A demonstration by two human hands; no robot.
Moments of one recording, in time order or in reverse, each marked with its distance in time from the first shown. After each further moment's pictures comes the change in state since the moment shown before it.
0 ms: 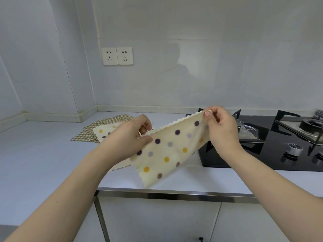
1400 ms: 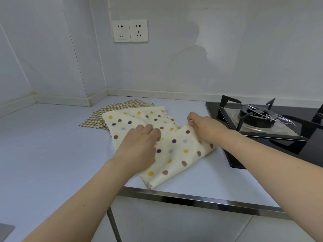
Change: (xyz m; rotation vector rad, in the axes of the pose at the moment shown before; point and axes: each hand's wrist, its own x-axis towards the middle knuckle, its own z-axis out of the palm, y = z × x) left_hand 0.016 -0.075 0.073 0.429 0.022 0.124; right_hand 0.045 0.087 0.095 -0.876 -0.807 -0.128
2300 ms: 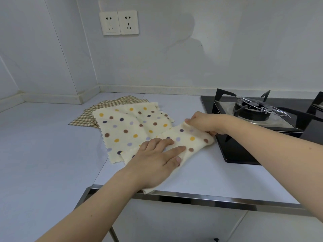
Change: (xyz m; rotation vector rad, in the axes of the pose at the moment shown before) left_hand -0.008 0.040 0.028 -0.168 -0.401 0.054; right_hand 0.006 0.007 -0.016 0.414 -0.354 0.371
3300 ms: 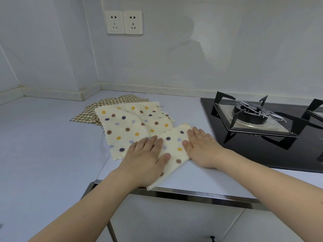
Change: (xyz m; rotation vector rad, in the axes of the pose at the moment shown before) left_hand -0.015 -0.009 -0.002 -0.001 -0.010 -0.218; right_hand -0.048 0.016 0.068 -0.484 0.110 -0.130
